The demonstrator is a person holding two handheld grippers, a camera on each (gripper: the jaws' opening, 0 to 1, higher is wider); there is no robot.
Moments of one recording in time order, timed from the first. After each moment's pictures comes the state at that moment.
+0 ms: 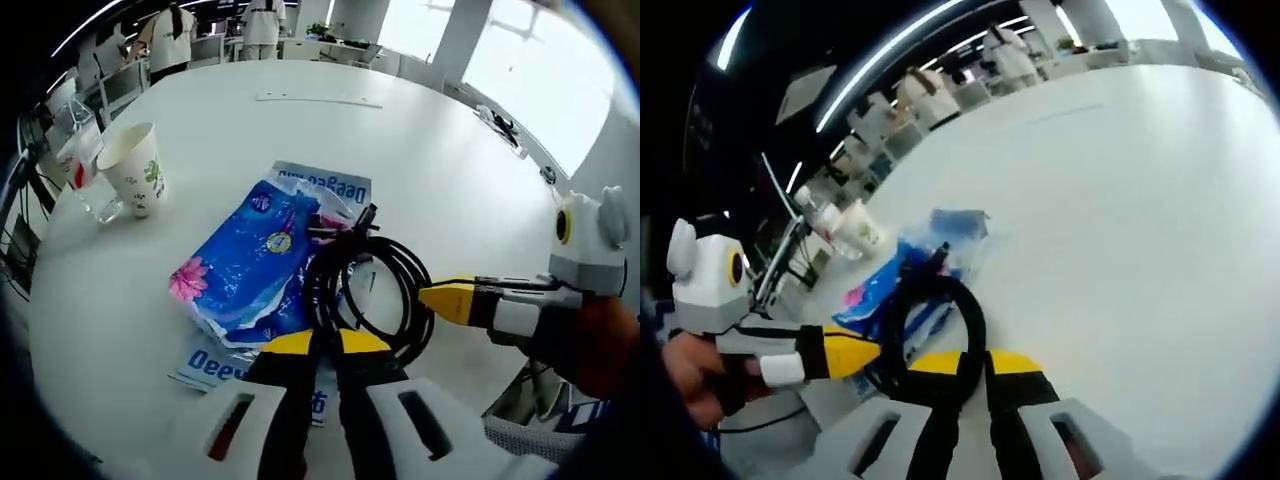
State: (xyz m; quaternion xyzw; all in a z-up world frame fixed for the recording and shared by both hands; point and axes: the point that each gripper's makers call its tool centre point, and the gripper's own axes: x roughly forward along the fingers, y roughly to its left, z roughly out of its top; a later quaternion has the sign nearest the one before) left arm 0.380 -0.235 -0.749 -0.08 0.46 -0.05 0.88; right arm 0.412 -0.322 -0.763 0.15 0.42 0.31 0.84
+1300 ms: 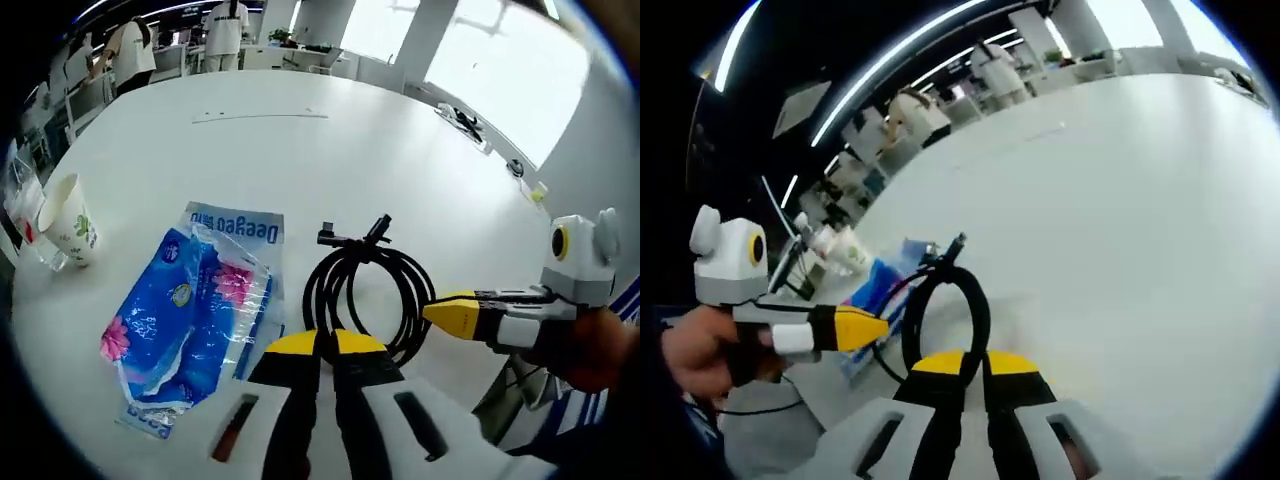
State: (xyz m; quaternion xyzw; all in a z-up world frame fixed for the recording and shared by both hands) left arm 0.421 -0.303 -0.734 -0.08 0.45 -0.13 0.88; right arm 0.428 -0.394 -0.743 0.15 0.40 0.29 0.85
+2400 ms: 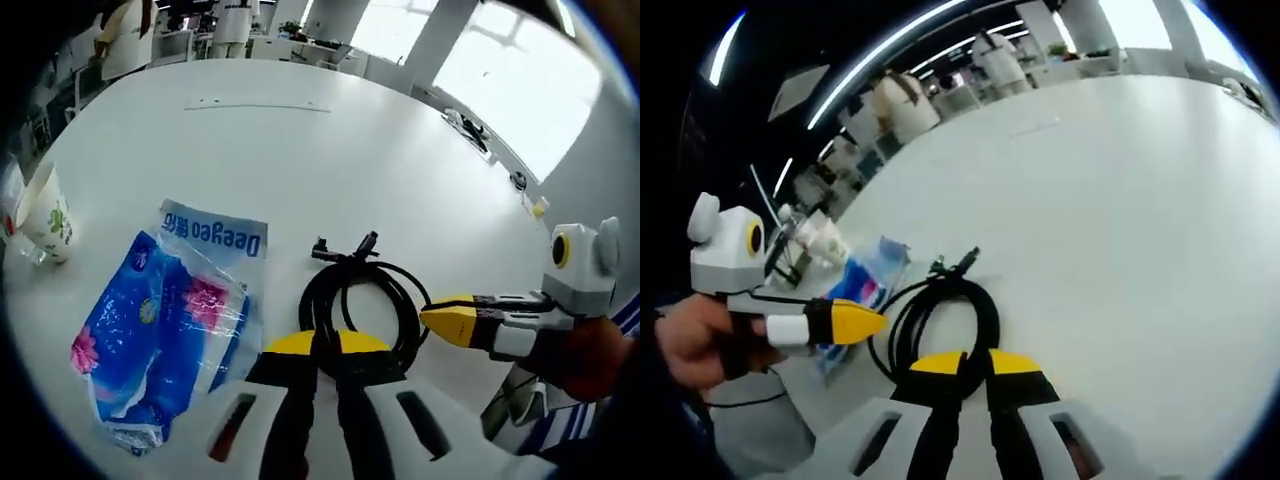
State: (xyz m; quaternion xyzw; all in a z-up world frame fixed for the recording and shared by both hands) left arm 0.437 -0.316 -0.742 -0.11 0.45 -0.12 0.87; right arm 0.445 -0.410 -0.754 0.12 0.42 0.29 0.85
